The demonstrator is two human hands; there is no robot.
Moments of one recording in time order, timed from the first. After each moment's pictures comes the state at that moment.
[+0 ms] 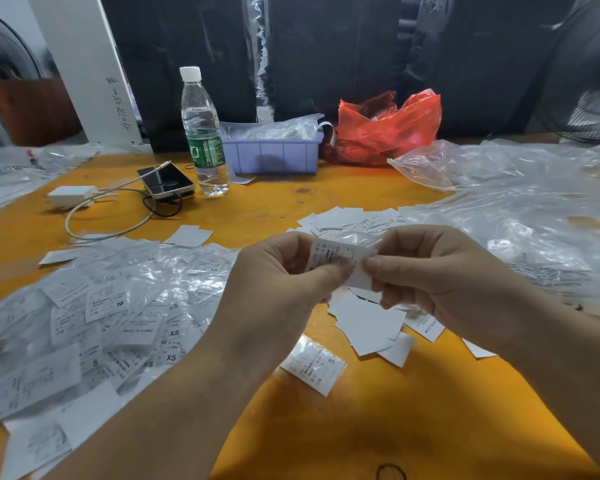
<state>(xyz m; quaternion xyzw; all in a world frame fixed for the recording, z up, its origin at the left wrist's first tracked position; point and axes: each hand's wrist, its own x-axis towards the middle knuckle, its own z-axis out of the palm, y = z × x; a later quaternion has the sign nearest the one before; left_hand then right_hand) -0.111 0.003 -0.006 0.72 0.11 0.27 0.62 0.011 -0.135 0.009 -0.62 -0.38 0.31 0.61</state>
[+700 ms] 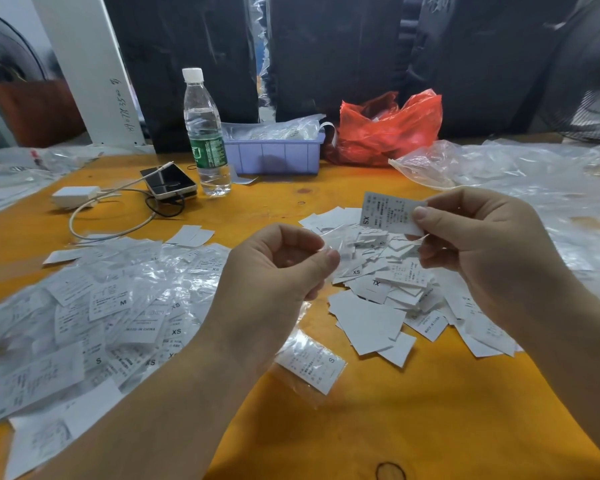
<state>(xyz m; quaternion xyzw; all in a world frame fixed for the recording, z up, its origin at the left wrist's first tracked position) -0.113 0.003 0.000 0.68 0.15 0.30 0.66 0.026 -0.143 0.014 -0.66 -0.29 0.06 0.69</state>
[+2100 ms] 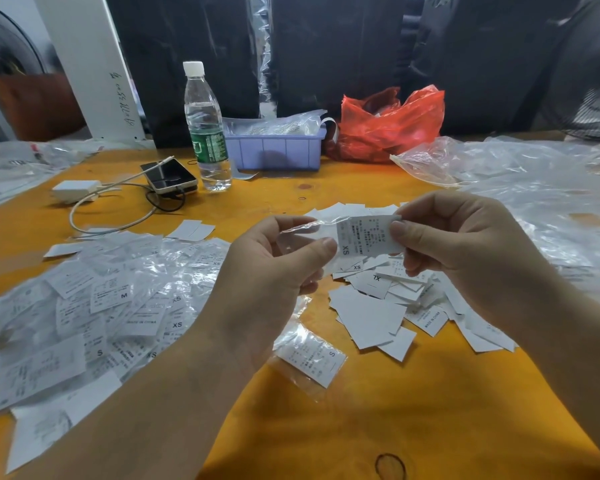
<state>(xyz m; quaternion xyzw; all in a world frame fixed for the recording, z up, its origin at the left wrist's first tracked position) -0.111 0.010 -0.003 0.65 0.16 0.27 0.69 0.018 -0.141 0.015 -0.67 -0.38 0.11 0.63</state>
